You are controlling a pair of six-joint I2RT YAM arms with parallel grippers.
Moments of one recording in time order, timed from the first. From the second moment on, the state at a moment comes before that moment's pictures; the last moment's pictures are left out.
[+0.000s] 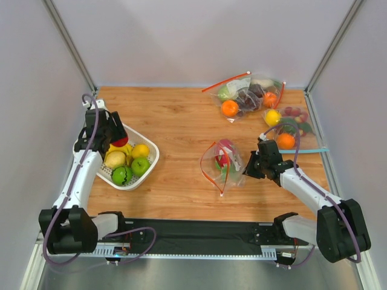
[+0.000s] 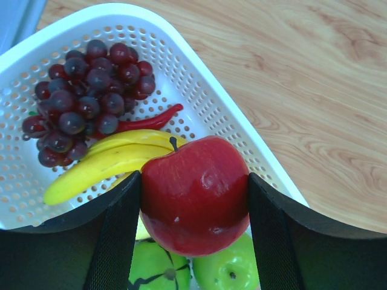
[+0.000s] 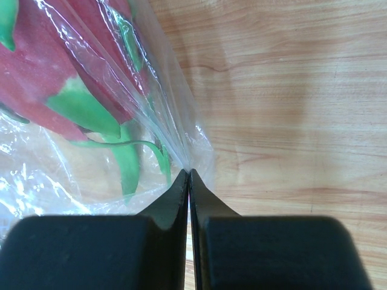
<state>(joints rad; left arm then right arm) 0.04 1.17 0.96 -0.42 -0.10 -0.28 0.31 1.16 0.57 -0.34 -0.12 0.58</state>
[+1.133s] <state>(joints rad) -0.26 1.19 1.03 -0.31 -0.19 -0.18 0.31 1.17 0.57 -0.34 -0.14 0.58</state>
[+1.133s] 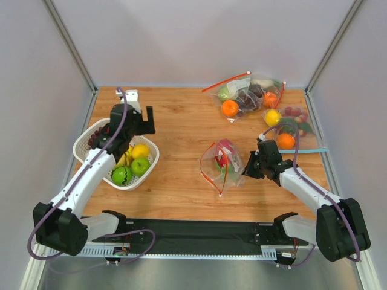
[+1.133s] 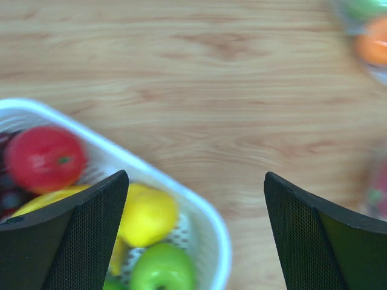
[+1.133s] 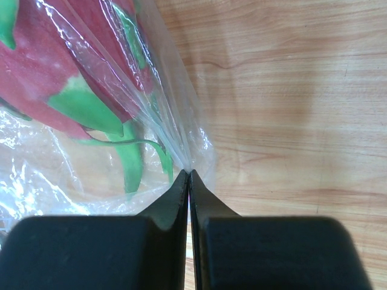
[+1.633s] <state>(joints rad) -0.86 1.17 0.88 -0.17 0.10 -0.36 0.31 1.17 0.57 -0.34 -0.14 0.58</state>
